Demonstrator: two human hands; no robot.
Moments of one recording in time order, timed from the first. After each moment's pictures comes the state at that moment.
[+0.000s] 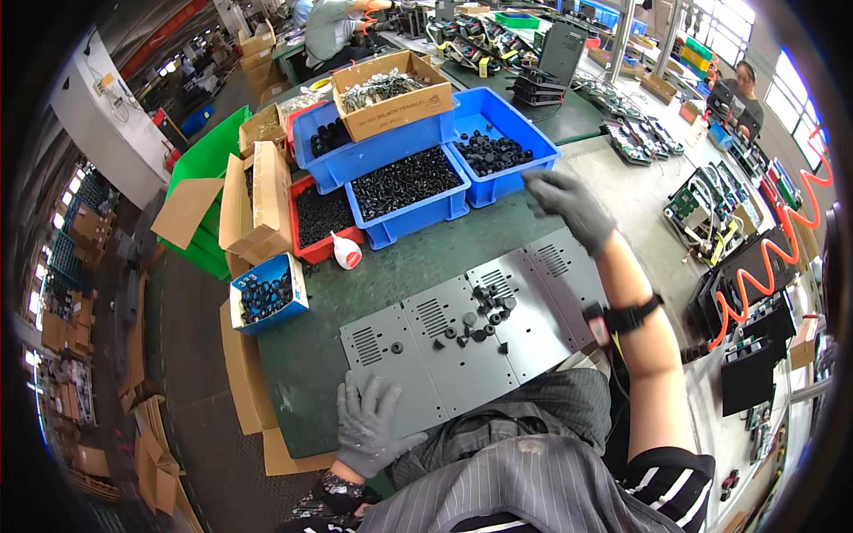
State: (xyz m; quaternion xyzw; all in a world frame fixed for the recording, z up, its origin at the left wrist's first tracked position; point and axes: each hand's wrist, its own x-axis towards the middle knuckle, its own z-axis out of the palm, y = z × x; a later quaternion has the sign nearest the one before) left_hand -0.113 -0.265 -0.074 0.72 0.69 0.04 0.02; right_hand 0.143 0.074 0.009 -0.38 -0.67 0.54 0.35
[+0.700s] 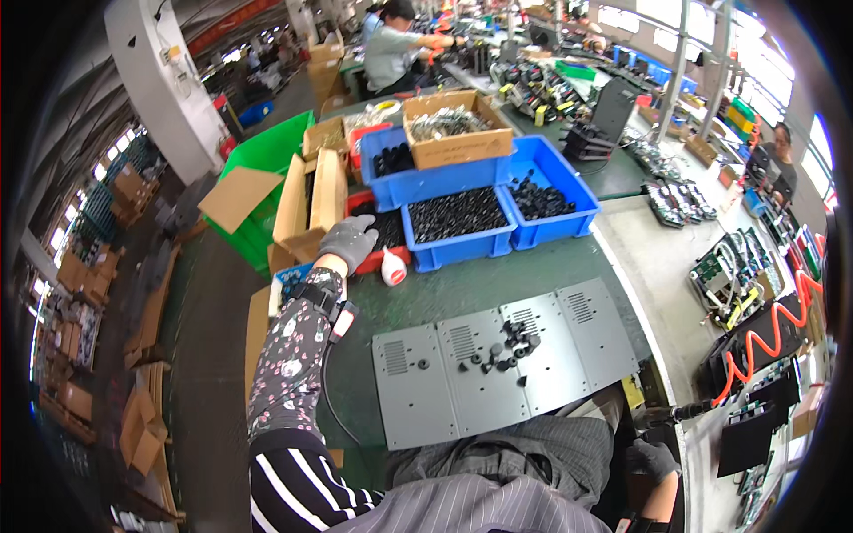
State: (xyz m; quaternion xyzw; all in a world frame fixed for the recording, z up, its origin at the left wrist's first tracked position) left_hand -0.273 -0.019 -0.014 0.61 0.77 0.18 -0.01; right_hand 0.416 -0.164 -0.143 -0.71 -0.33 0.60 0.17
